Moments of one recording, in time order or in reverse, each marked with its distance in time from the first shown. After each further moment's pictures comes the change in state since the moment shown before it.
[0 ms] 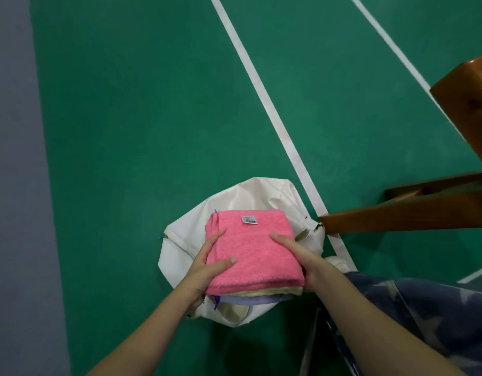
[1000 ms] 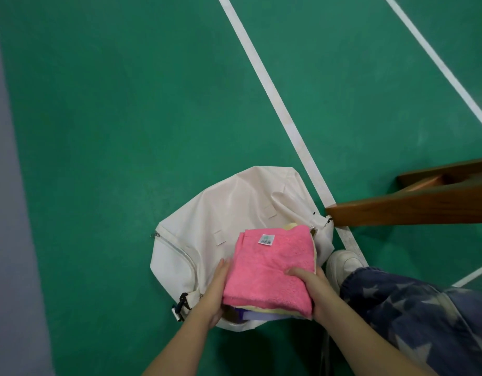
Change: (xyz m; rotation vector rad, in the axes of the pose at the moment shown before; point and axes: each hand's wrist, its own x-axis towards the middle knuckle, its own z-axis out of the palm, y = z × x) left_hand 0.061 -0.109 -0.030 0.004 0.169 -0.380; right_hand 0.072 0.075 -0.032 0.165 0.285 -0.193
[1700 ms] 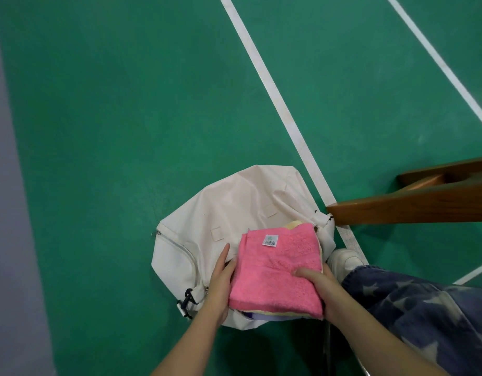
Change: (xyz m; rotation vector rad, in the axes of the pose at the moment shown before) left_hand -0.003 0.009 0.016 -0.032 0.087 0.261; right_hand -0.004 -0.008 -0.016 -0.124 -0.033 -0.014
